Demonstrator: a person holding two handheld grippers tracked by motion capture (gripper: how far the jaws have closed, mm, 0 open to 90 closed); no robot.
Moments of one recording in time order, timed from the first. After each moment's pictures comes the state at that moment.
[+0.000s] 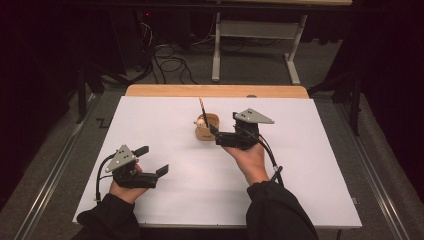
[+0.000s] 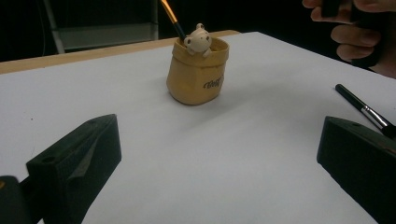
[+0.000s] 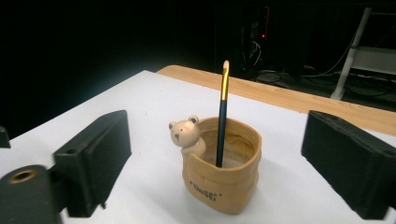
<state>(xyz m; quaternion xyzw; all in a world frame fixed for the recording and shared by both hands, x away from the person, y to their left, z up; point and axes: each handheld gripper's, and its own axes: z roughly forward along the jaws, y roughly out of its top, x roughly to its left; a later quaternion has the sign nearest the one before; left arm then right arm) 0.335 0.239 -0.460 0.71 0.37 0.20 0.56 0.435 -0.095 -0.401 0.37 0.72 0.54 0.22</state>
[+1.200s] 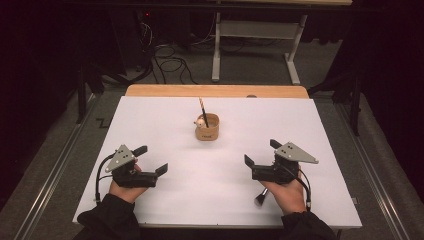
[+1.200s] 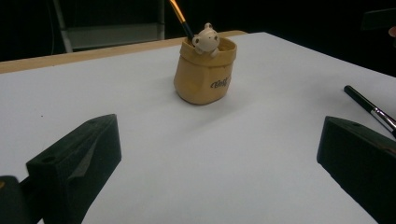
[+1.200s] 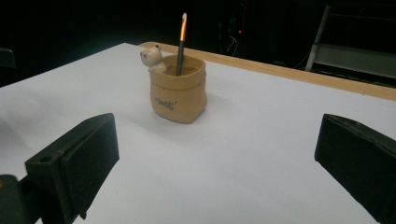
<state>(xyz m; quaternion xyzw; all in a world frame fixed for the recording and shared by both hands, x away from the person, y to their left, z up) 0.336 0.241 -0.461 0.71 0.38 0.21 0.55 0.359 -0.189 -0.426 0.38 0.73 0.52 0.26</state>
